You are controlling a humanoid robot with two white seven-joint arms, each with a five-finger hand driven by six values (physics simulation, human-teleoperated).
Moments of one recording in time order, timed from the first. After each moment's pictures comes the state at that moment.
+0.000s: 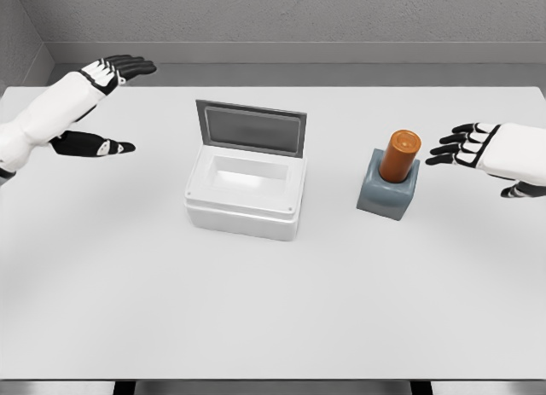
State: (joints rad) left arm -0.39 0.82 -0.36 -1.55 -0.15 -0.61 -0.12; right arm -0.67 -1.31 0.81 -1.68 0.31 -0.61 0.22
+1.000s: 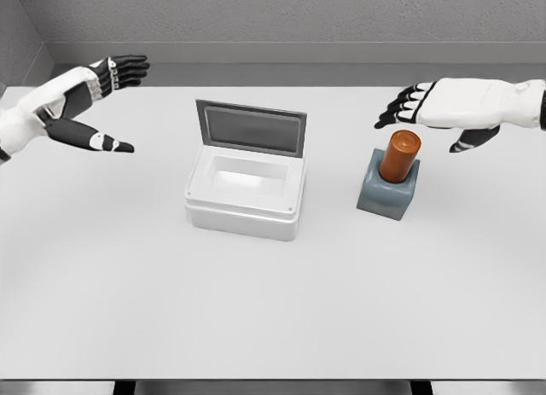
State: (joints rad) left arm -0.49 0.78 -0.38 -1.42 0.58 -0.19 -0.61; right arm -0.96 -0.96 0.86 -1.48 0.27 -0.61 0.61
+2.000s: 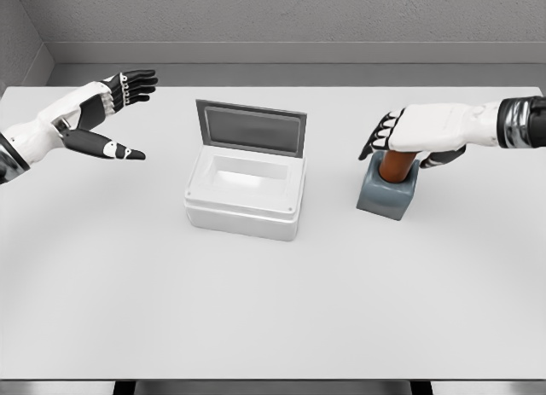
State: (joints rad) left arm -0.50 0.72 -0.41 -1.34 0.59 -0.17 -0.61; right arm -0.96 -0.89 0.94 -1.47 0.35 -0.61 0.61
